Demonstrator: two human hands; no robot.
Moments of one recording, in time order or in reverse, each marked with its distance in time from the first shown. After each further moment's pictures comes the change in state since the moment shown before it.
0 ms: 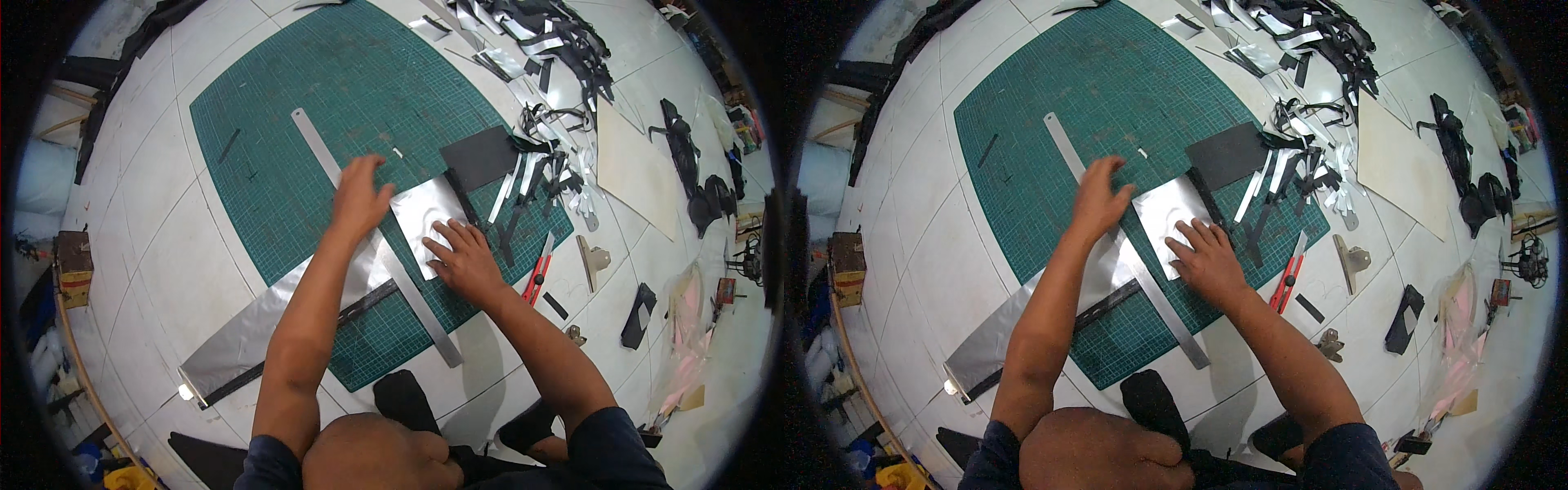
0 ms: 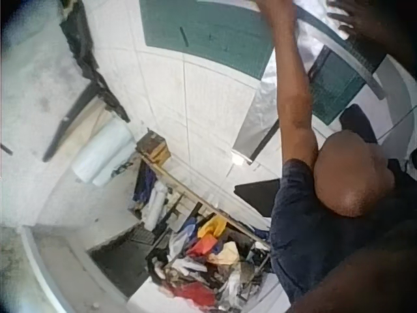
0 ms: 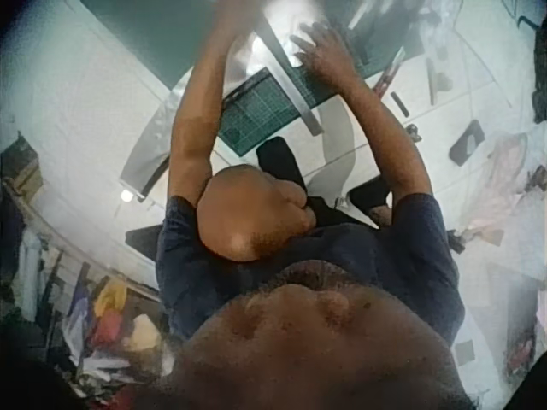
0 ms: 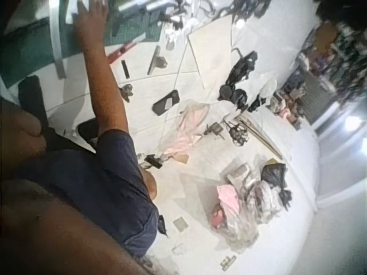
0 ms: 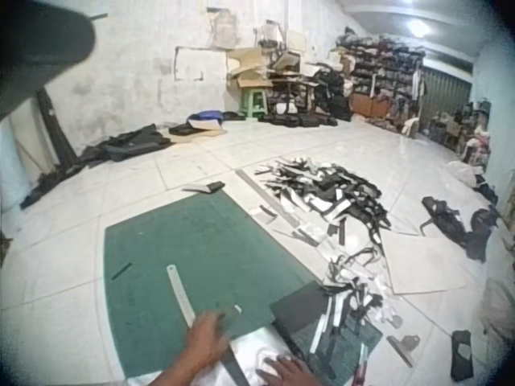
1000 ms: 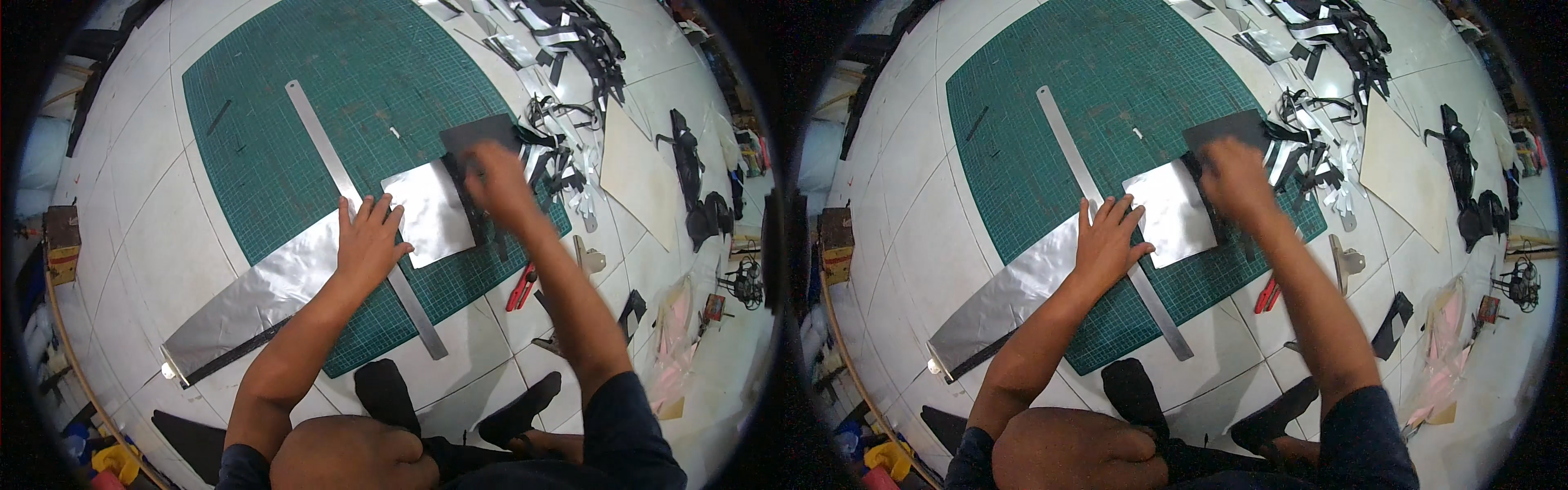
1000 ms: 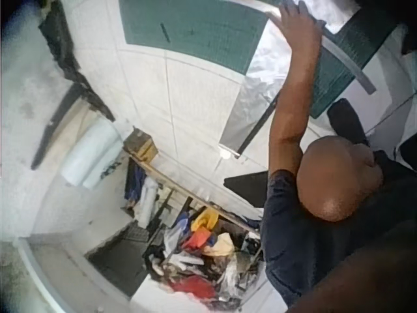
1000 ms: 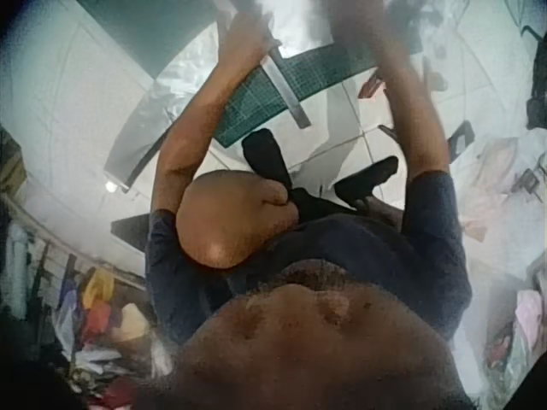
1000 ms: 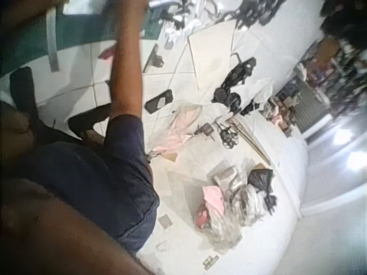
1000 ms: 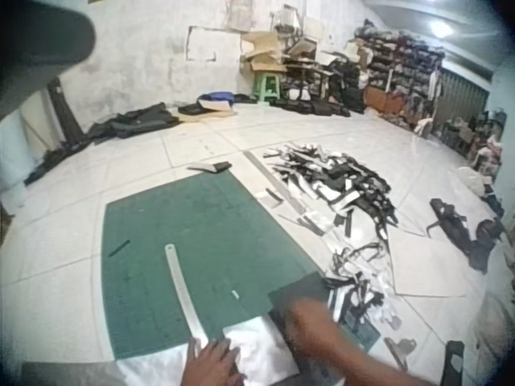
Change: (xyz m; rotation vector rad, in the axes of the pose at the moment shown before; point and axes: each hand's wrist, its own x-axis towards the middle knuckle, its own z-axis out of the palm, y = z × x) left_hand -0.083 0.046 0.003 0.434 -0.424 0.022; right_hand 0.074 0.073 -0.074 0.083 0.023 0.180
